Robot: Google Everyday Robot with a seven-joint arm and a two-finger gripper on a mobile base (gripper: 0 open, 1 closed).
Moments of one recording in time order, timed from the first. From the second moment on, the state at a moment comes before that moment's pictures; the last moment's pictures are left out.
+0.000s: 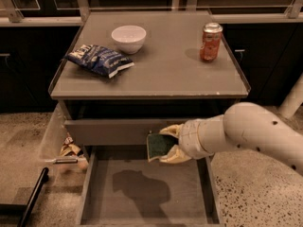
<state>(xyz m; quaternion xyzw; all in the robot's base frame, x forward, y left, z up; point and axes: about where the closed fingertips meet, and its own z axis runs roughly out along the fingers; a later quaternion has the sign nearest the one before) 0.470 -0.058 0.717 -0.67 0.64 0.11 0.37</state>
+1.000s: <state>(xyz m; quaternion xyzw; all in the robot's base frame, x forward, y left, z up) 0.497 -0.088 0.827 -0.66 0.64 0.08 0.40</state>
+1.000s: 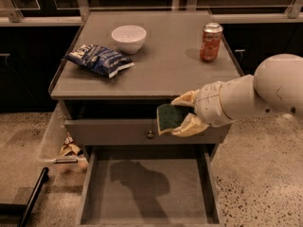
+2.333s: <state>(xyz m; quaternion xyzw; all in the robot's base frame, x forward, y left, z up) 0.642 -0.052 0.883 -0.67 0.61 0.15 0.41</state>
